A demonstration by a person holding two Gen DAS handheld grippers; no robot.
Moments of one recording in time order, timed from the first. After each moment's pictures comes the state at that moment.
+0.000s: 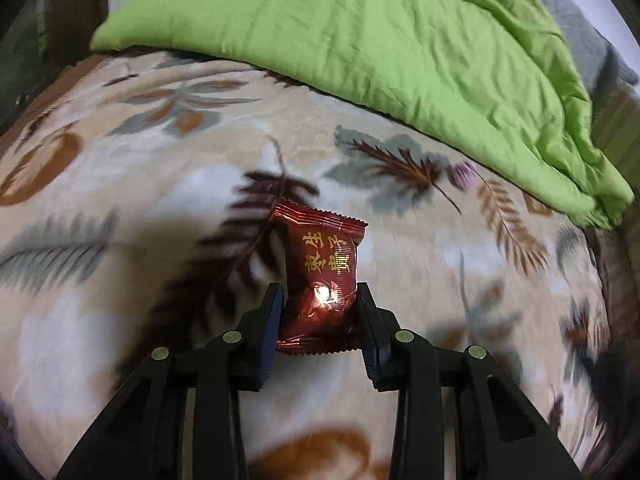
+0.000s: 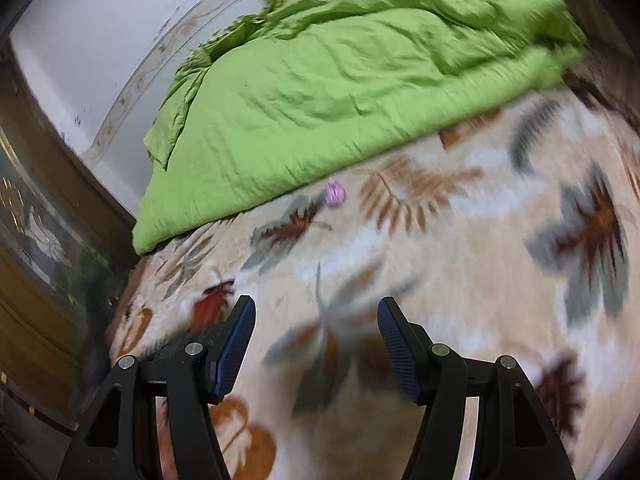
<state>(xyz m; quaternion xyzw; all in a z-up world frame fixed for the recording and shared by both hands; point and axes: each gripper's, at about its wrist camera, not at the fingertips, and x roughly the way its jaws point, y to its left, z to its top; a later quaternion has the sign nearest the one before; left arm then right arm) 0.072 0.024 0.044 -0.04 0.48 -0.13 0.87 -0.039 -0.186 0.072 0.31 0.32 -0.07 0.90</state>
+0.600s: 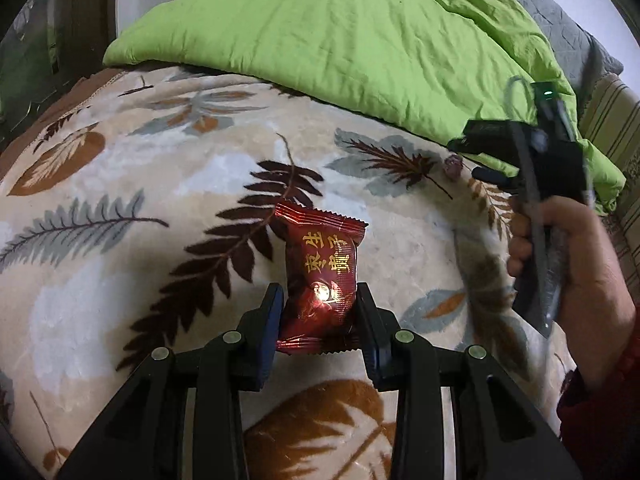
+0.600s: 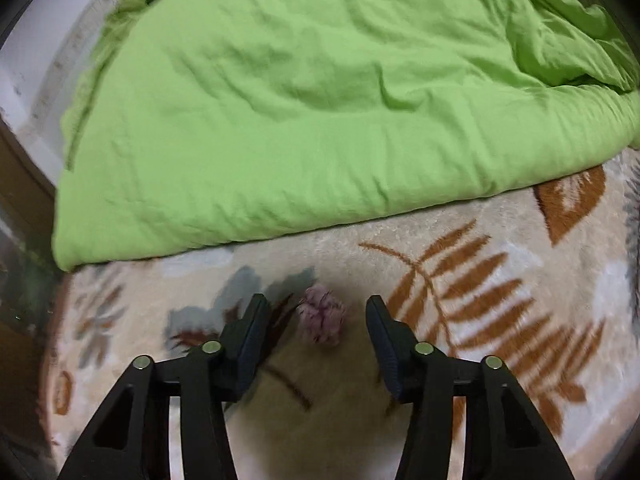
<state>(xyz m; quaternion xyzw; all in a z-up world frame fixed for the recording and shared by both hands) 0.047 0.029 0.043 -0.04 0.45 -0.13 0.88 0.179 -0.238 0.016 0.26 0.41 -0.10 0.87</state>
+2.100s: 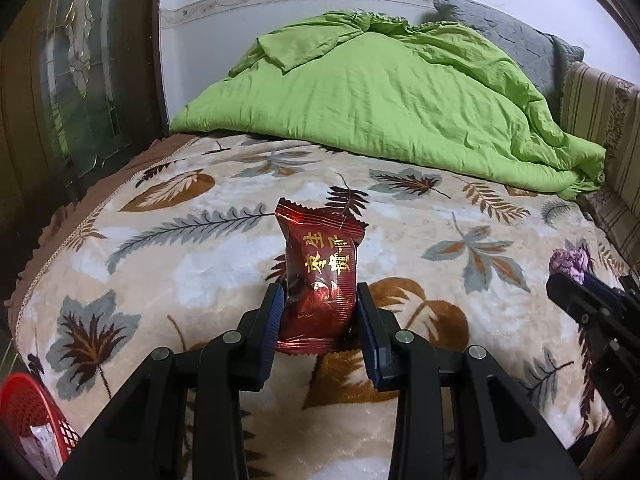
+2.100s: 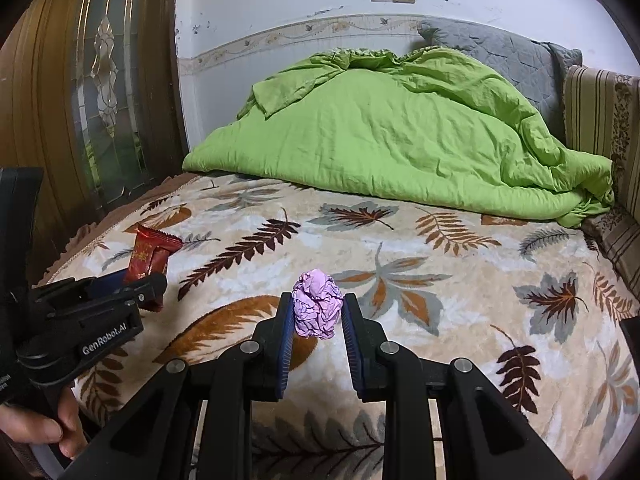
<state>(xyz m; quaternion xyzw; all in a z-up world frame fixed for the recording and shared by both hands) -0.101 0.104 0.086 0.03 0.32 -0.09 0.94 -0.148 -0.052 0.086 0.05 0.27 -0.02 0.96</state>
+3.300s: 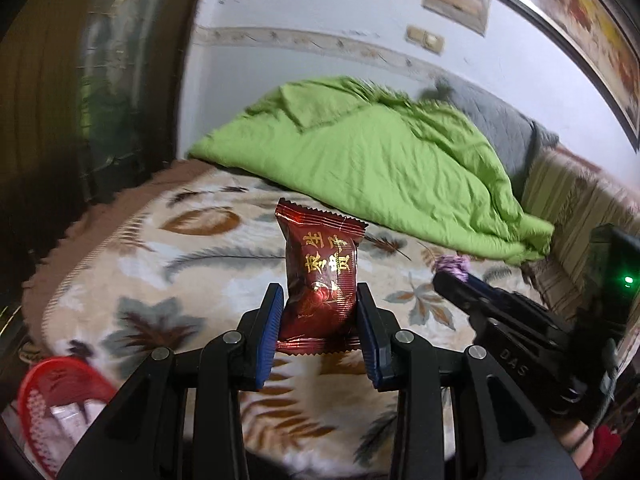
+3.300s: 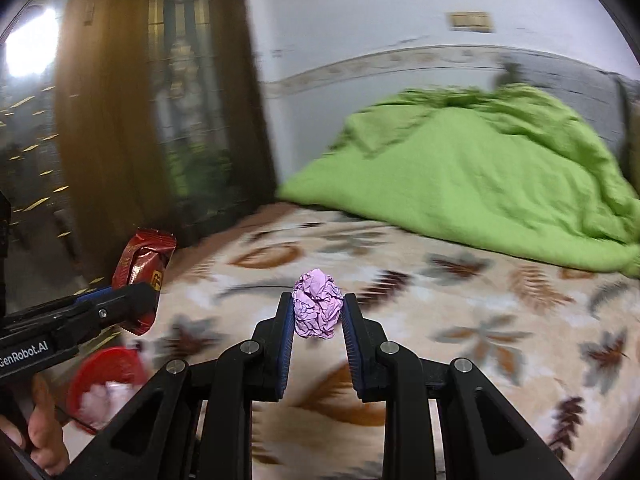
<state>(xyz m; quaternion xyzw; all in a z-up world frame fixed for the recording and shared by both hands) -0.204 0.209 0.201 -0.08 0.27 -0.12 0.95 -0.154 0.030 0.174 0.06 0.23 0.15 0.96</state>
